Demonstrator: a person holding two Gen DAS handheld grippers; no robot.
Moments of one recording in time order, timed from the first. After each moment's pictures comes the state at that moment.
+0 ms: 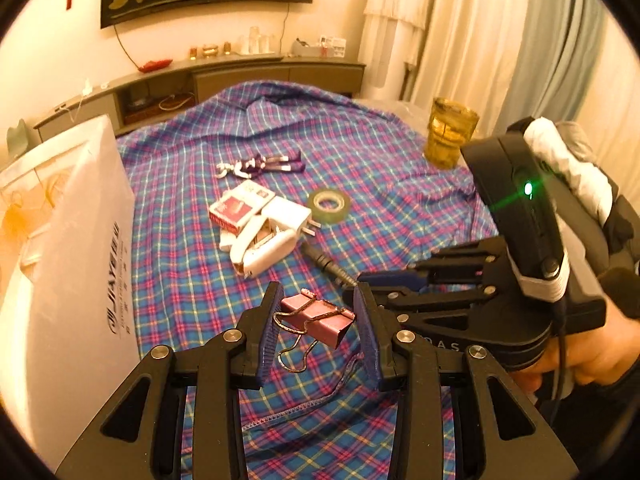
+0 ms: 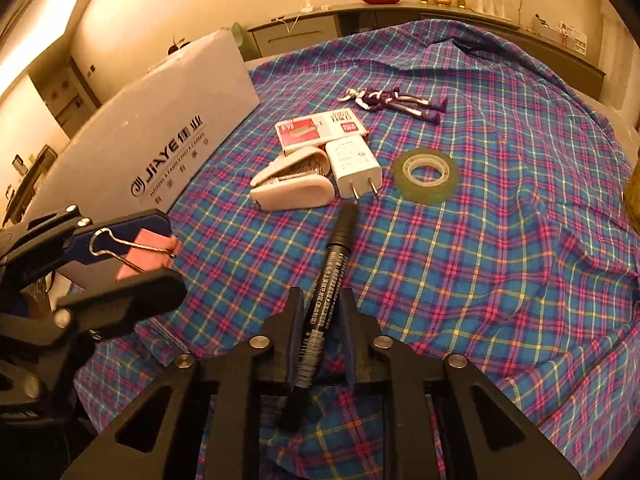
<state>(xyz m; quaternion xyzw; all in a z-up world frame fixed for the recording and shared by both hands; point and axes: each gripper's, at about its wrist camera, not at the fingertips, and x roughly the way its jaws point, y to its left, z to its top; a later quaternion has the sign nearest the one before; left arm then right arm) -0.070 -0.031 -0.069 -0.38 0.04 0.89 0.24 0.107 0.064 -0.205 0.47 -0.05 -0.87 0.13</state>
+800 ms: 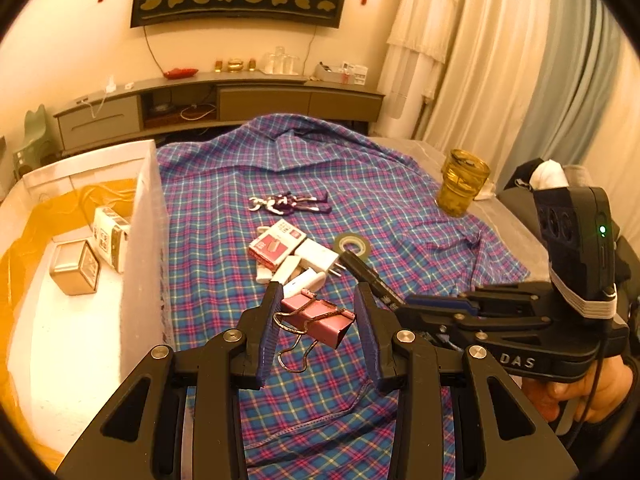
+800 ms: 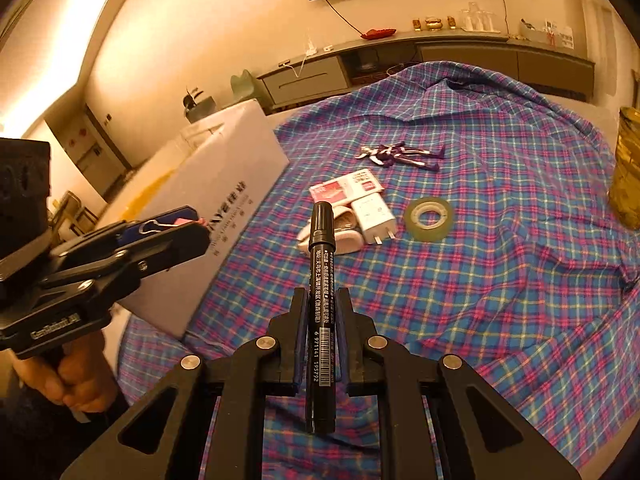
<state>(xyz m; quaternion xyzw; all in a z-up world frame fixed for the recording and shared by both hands) -0.078 -0.064 -0.034 -0.36 -0.01 0.91 0.21 0.135 0.069 -0.156 0.41 -0.13 -0.89 0.15</state>
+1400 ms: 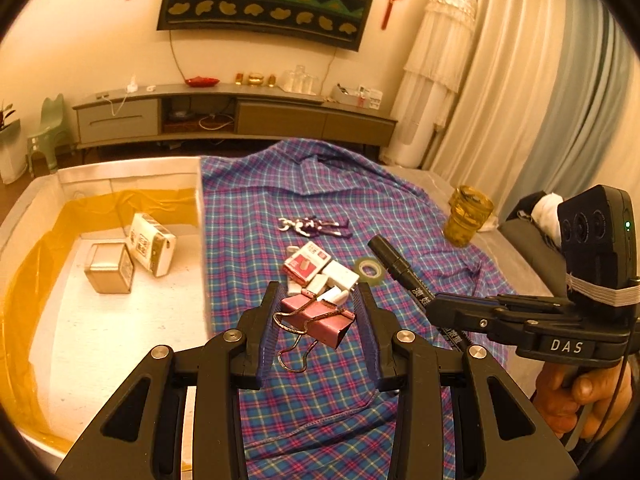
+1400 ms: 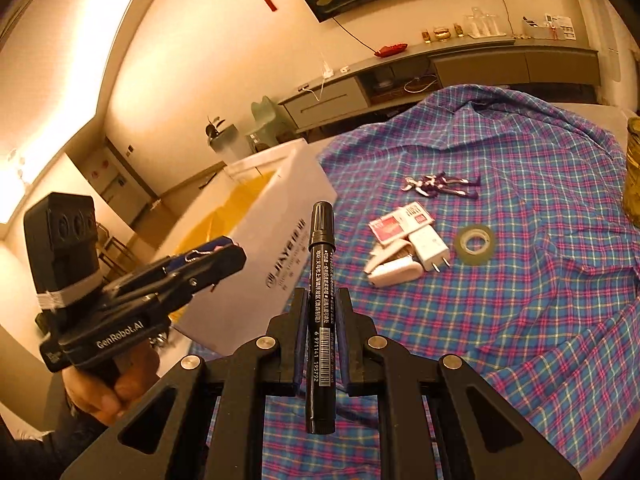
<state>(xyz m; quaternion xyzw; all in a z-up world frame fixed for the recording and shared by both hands) -0.067 -0.112 -0.008 -0.34 -0.06 0.92 0.19 0.143 0.044 -0.106 0.38 -0.18 -0.89 0.18</state>
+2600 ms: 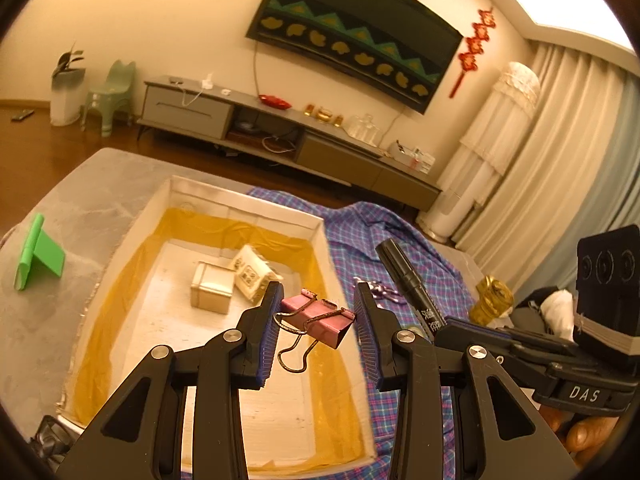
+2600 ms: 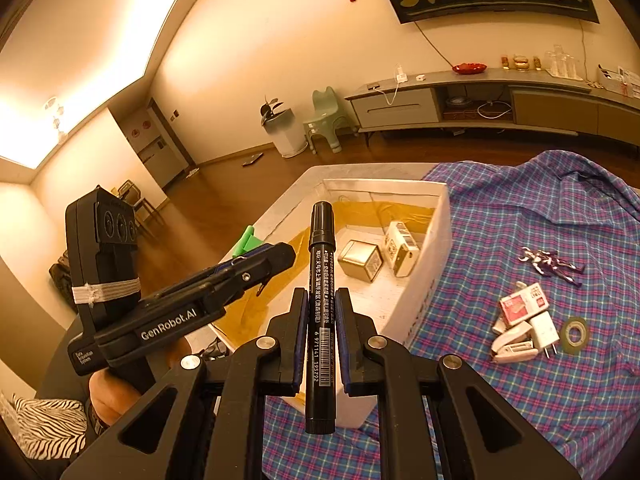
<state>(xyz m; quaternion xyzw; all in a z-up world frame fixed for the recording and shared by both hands) -0.071 -0.248 0.031 -0.30 -0.19 0.93 0.10 0.090 -0.091 -0.037 0.37 -0.11 -0.88 0.27</state>
